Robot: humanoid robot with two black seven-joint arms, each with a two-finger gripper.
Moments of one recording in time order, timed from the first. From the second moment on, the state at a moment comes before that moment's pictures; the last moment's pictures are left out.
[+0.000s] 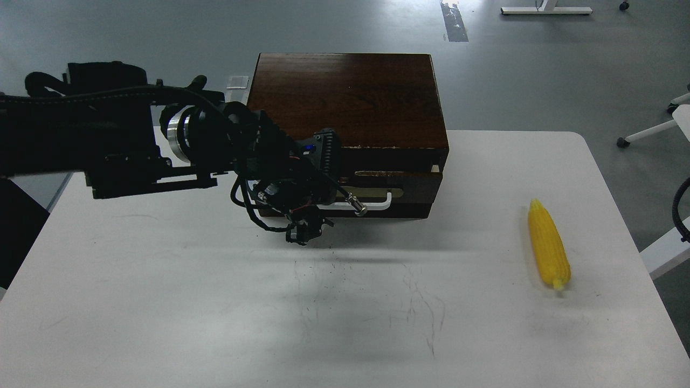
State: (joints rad) left arm -1.62 0.34 0.32 -1.38 2.11 -0.44 -0.49; right arm 0.81 -0.71 0.71 0.46 0.29 0.49 0.28
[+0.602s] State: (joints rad) left arm -1.63 0.36 0.31 -1.45 2.10 -0.47 -0.49; right arm 0.81 -0.72 0.71 0.46 0.29 0.49 0.28
